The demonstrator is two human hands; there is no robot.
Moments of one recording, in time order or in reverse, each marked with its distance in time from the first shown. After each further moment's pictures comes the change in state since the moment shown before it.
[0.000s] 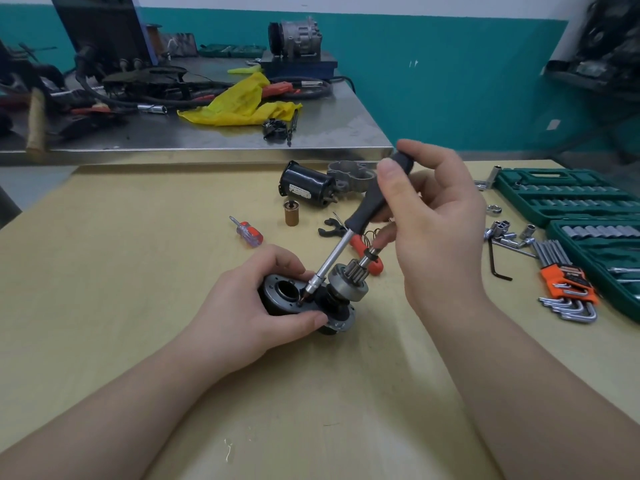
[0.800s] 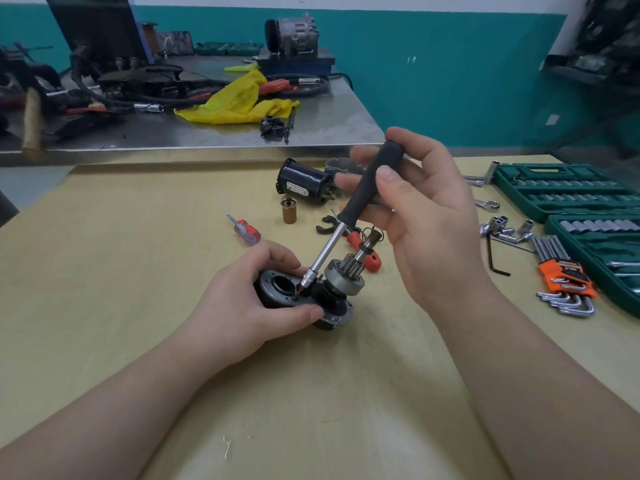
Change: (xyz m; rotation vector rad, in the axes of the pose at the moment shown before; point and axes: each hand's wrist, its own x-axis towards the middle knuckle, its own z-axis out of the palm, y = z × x) left_hand 0.003 -0.001 -0.001 -0.041 0.006 -0.015; right_hand 0.004 -0.001 -0.007 0.279 -0.228 0.085
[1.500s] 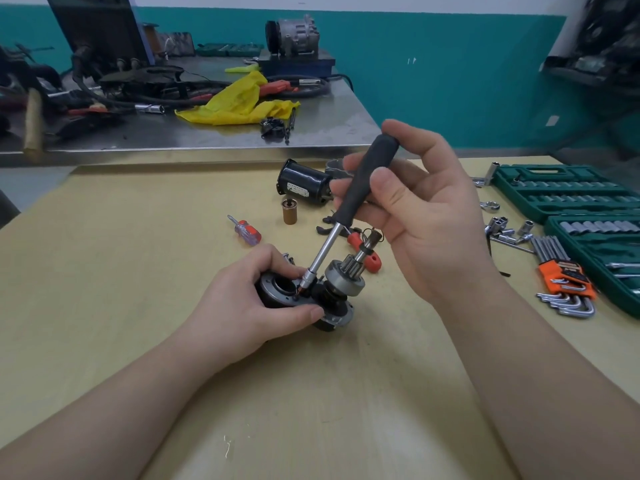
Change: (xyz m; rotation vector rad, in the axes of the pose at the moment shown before) left_hand 0.002 -0.003 0.000 -0.034 -0.012 -0.045; right_hand 0.003 -0.003 -0.005 0.095 -0.134 0.006
